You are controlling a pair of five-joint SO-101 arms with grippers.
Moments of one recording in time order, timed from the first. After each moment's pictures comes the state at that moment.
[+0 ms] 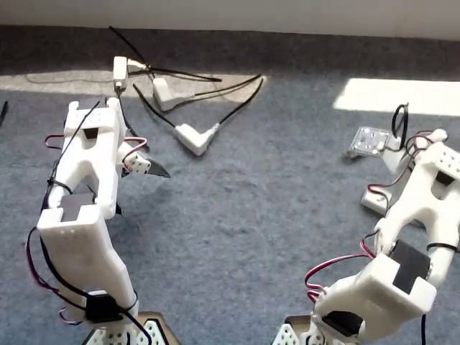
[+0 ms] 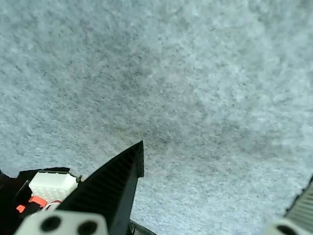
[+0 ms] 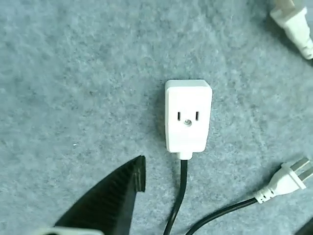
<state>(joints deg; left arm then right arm) -13.5 28.4 -7.1 100.0 36.8 31.1 7.2 5.7 76.7 97.7</state>
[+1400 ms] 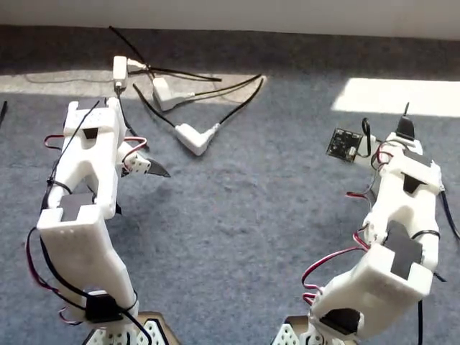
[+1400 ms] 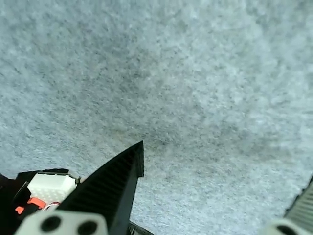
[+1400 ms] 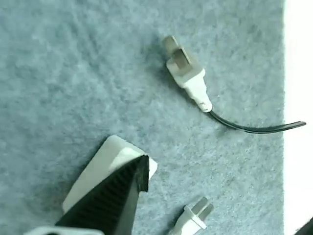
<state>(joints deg) -13.5 28.4 -6.9 99.4 36.8 25.7 14.4 18.7 35.5 98.7</state>
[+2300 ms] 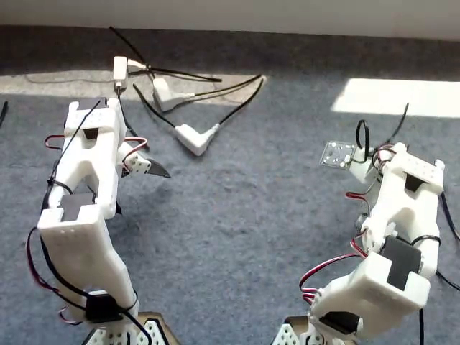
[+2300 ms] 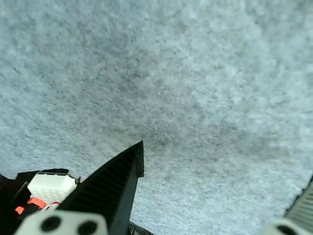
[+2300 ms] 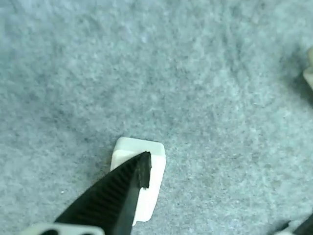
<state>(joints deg) -13.5 28.4 -6.8 99.4 36.8 25.1 8.0 20.3 65.4 96.1</state>
